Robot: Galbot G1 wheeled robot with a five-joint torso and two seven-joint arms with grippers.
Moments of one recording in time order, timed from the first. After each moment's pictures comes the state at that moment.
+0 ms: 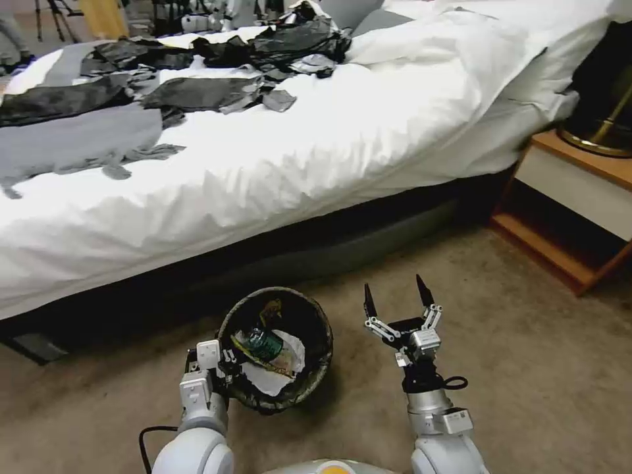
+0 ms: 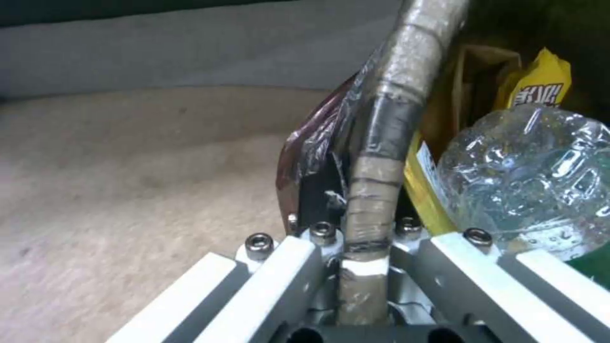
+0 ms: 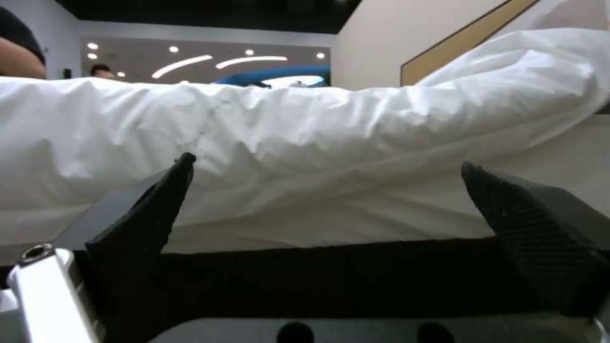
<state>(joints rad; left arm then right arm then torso) 1.69 -1.45 -0.43 -2.12 -0.22 0.39 -0.37 -1.54 1.32 0.22 1.88 0.01 0.64 0.18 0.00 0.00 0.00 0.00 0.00</state>
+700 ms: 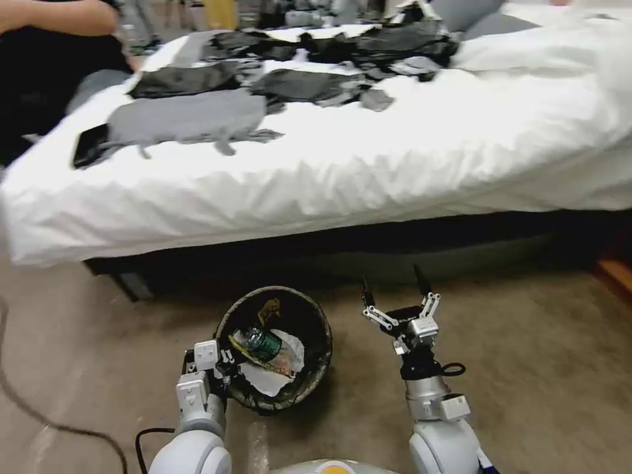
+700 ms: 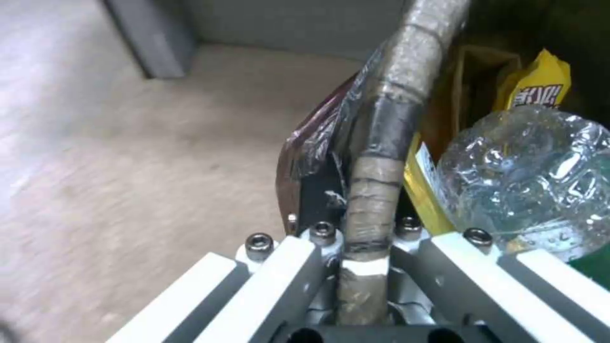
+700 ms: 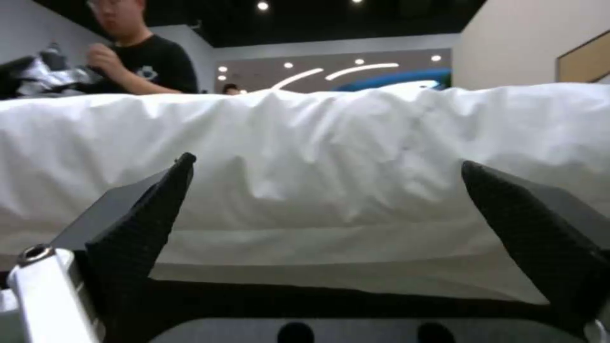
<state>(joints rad) 1.71 -1.45 -0.44 -2.13 -0.22 0.39 -0.37 -1.49 1.31 0.21 1.88 0.03 0.63 0.15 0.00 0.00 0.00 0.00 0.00</state>
